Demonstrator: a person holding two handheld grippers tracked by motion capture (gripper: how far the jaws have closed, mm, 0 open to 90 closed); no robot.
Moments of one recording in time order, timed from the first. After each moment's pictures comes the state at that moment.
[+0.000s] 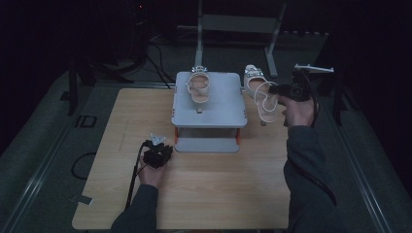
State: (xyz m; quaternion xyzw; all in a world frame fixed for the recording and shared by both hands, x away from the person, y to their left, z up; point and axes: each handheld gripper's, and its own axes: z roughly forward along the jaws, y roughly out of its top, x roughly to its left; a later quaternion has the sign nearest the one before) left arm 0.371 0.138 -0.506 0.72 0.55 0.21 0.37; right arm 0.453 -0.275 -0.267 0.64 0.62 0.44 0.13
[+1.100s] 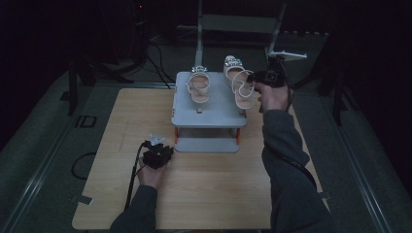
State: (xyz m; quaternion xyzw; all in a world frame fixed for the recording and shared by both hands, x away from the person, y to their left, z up) left arm 0.369 0.142 -0.507 0.72 0.55 0.18 0.38; right arm 0.485 -0.209 -0.254 0.66 0.61 0.43 0.10
